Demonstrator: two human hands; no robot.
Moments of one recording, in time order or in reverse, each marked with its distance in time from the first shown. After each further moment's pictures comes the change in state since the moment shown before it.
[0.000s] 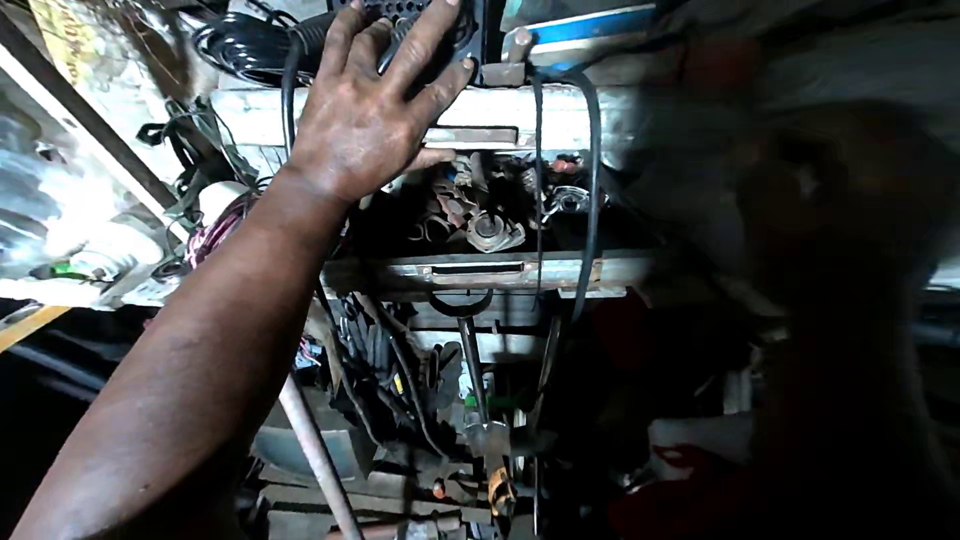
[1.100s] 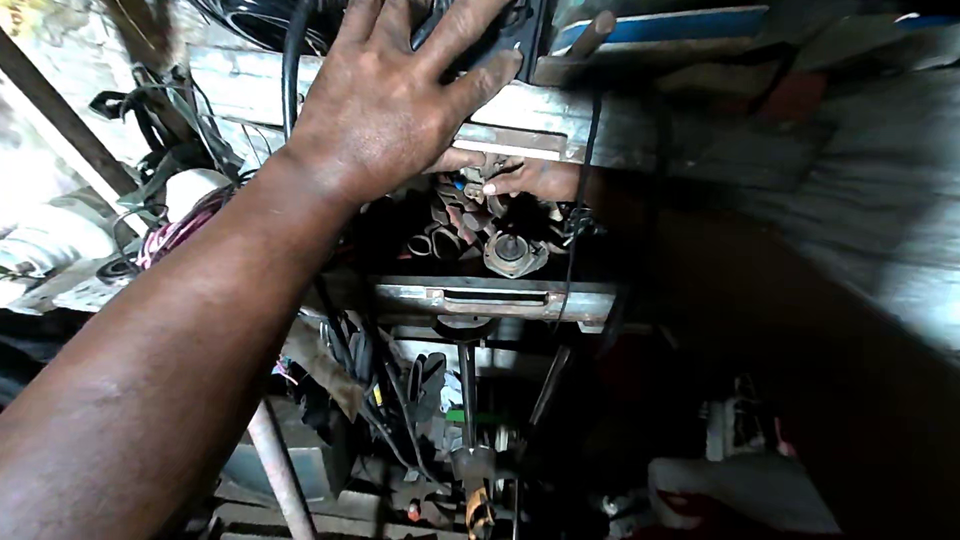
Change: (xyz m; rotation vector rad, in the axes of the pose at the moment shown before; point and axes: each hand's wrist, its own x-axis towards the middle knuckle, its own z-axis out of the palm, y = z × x) left_hand 0.002 -0.008 0.006 -0.044 -0.022 -0.018; right_hand 0.121 -0.030 0.226 0.748 -0.855 0.055
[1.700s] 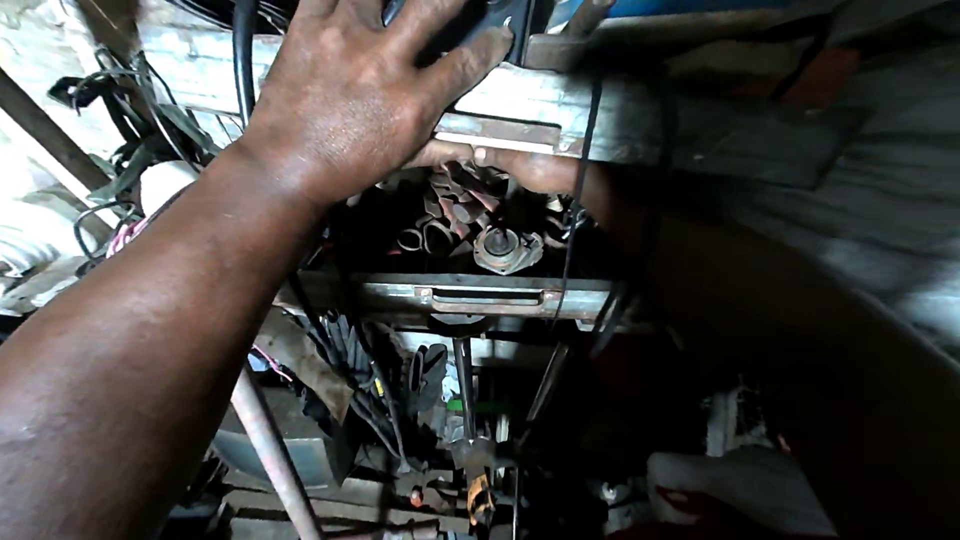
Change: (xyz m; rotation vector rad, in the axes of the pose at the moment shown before) left_hand -0.004 0.001 0.003 0.010 0.053 0.029; right_hand 0.013 0.025 0.004 -0.217 0.155 -0.218
